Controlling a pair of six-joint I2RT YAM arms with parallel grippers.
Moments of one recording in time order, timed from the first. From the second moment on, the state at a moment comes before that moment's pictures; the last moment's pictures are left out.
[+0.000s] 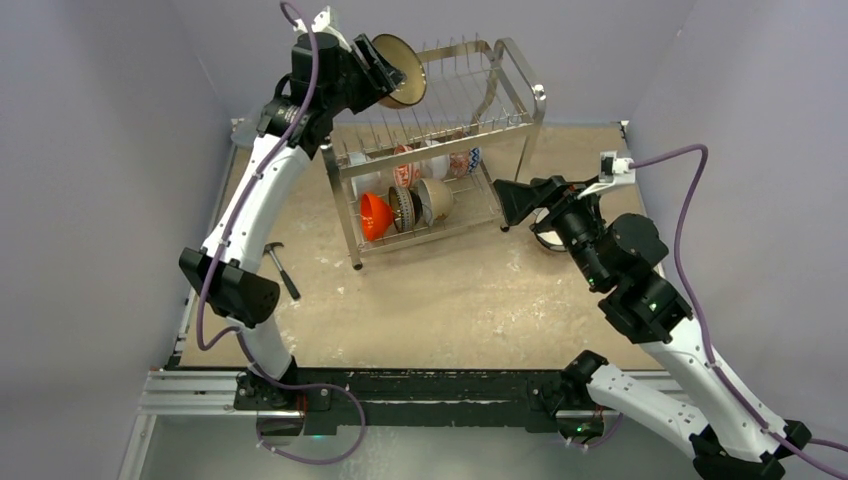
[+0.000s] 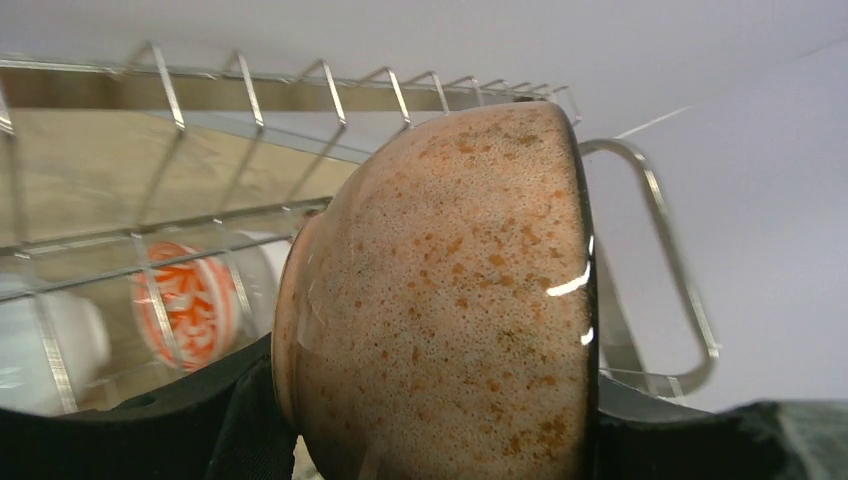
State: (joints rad) left arm -0.37 1.77 2.08 -0.53 0.08 -0.82; right arm 0.68 0.74 1.04 -0.20 0.24 0.50
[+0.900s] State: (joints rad) left arm -0.60 1.80 2.21 -0.60 -0.50 0.06; right arm 0.68 0.76 1.03 -0.20 0.21 0.52
